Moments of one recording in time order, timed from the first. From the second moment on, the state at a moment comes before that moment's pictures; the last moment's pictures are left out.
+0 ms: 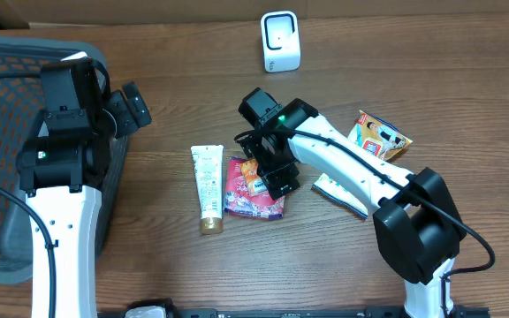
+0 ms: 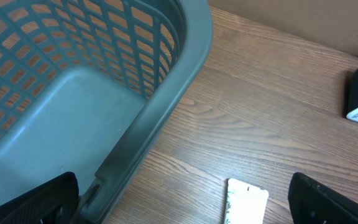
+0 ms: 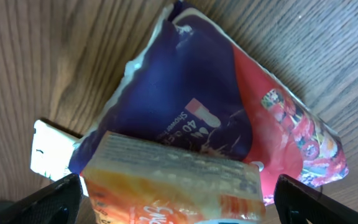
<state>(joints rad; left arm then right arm) 0.08 1.32 1.46 -0.95 -0.19 -0.28 0.71 2.04 1.66 -1.03 -0.23 1.76</state>
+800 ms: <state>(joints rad) 0.08 1.32 1.46 -0.97 -0.19 -0.28 0.74 2.09 1.66 -1.01 -0.25 1.81</state>
